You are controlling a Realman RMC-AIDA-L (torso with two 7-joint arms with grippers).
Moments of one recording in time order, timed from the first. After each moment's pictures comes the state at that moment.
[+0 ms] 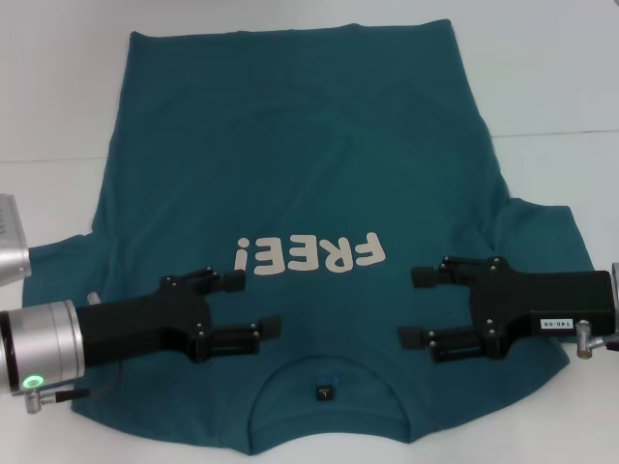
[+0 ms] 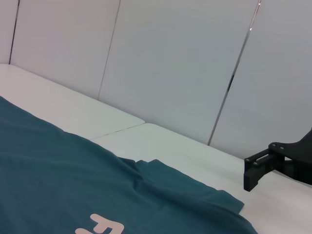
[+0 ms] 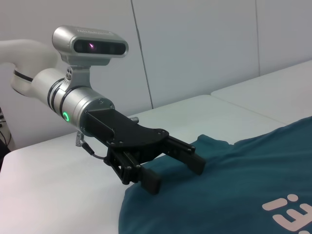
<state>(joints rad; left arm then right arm) -0.52 -1.94 -1.61 -0.47 -1.99 1.26 -1.28 0.53 2.08 -0.65 -0.75 -2.09 -1.65 1.36</state>
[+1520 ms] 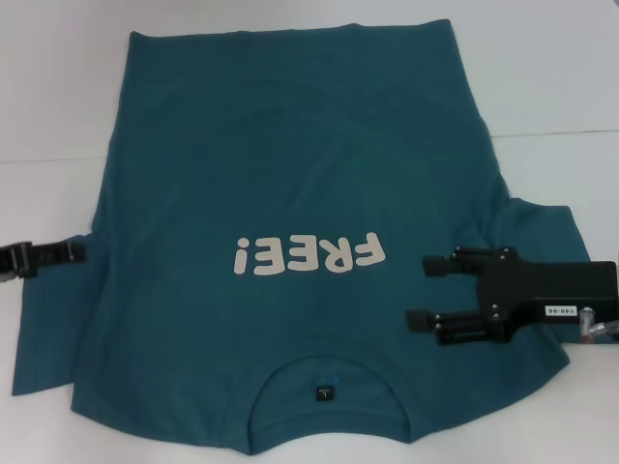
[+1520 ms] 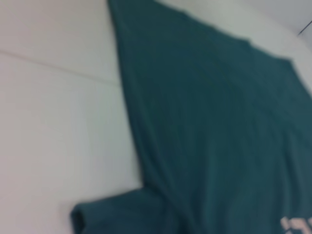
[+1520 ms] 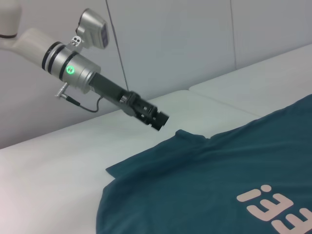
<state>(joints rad) -0.55 -1.89 -2.24 -0.67 -1.05 1.08 -2.32 0.53 2.07 -0.65 -0.75 -2.09 -1.61 1.40</state>
